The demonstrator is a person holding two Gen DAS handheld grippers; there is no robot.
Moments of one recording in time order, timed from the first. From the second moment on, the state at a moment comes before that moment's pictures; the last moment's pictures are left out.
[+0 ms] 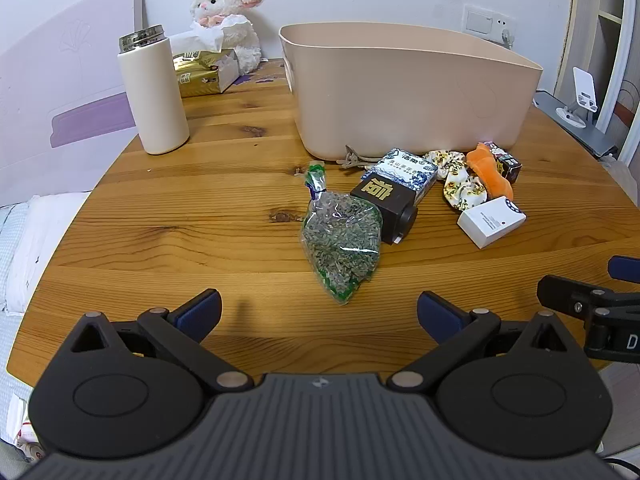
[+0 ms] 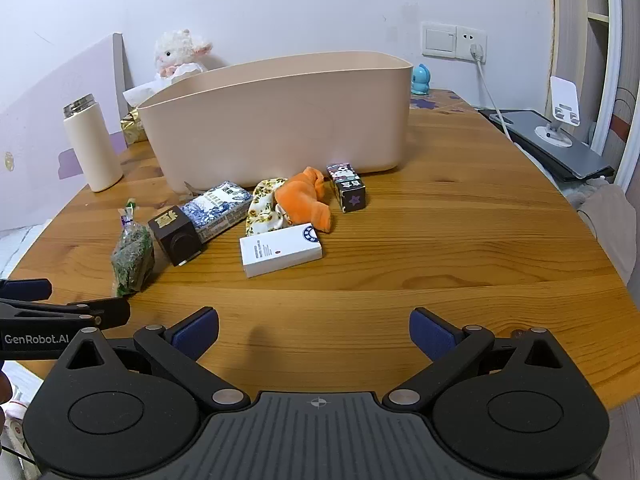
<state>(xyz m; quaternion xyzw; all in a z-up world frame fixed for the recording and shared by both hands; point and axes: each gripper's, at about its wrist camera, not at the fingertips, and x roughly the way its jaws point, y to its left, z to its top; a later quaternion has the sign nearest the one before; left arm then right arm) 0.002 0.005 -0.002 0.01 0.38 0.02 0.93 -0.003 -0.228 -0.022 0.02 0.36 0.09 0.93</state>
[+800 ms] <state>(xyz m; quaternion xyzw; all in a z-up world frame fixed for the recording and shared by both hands) -0.003 0.004 -0.001 0.01 0.37 0.01 0.93 -0.004 -0.230 -0.022 0.03 0.37 0.09 0.93</state>
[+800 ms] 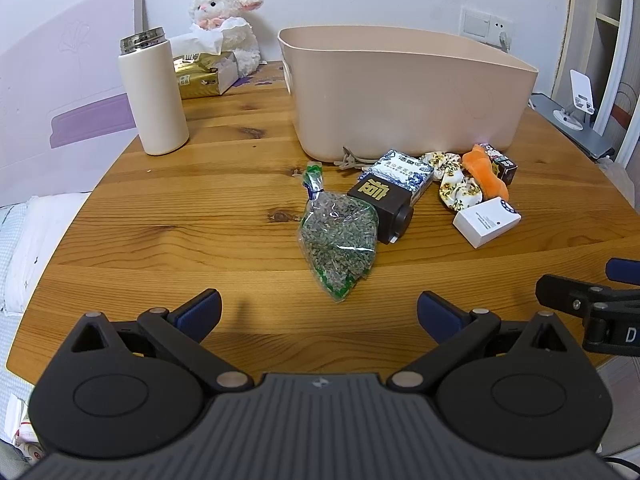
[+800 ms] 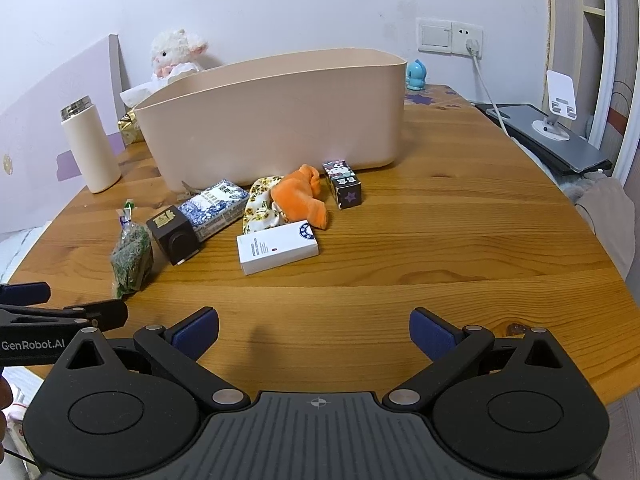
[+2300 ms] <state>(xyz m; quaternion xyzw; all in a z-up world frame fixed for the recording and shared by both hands) -0.008 0.000 -0.002 0.02 0.38 0.01 0.93 -0.008 -0.226 -0.018 -0.01 0.37 0.10 0.92</state>
